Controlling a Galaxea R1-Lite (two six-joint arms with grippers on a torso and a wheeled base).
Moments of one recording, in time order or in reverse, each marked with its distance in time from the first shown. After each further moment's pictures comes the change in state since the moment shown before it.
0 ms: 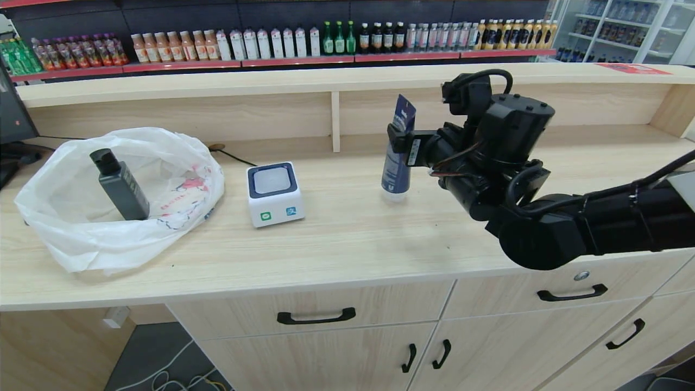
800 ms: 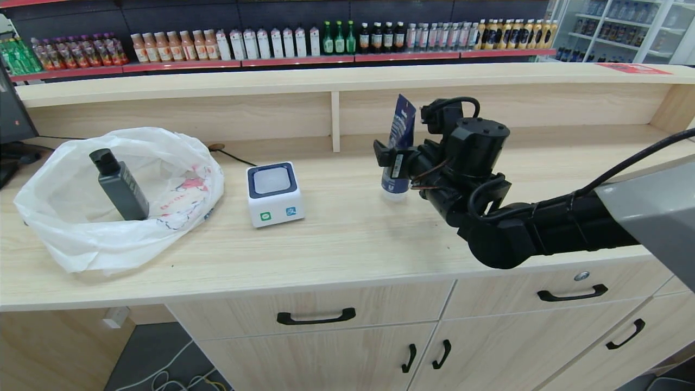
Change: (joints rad) left arm 0.000 0.000 0.000 0.000 0.000 0.000; right arm -0.012 0.127 -0.085 0.001 0.050 0.063
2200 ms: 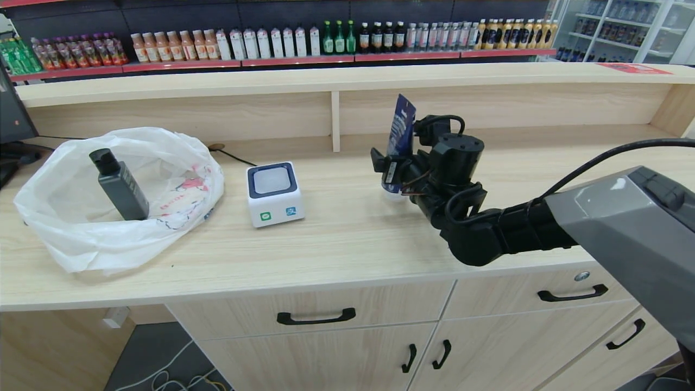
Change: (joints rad) left arm 0.000 0.000 0.000 0.000 0.000 0.000; right arm -0.031 0.128 -0.113 -0.011 0.009 0.058
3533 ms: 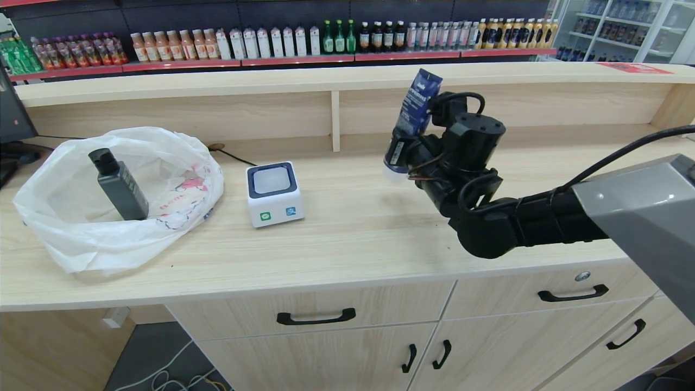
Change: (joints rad) left arm 0.000 0.000 0.000 0.000 0.000 0.000; right arm 0.013 -0.074 0.009 -0.037 0.010 0.029
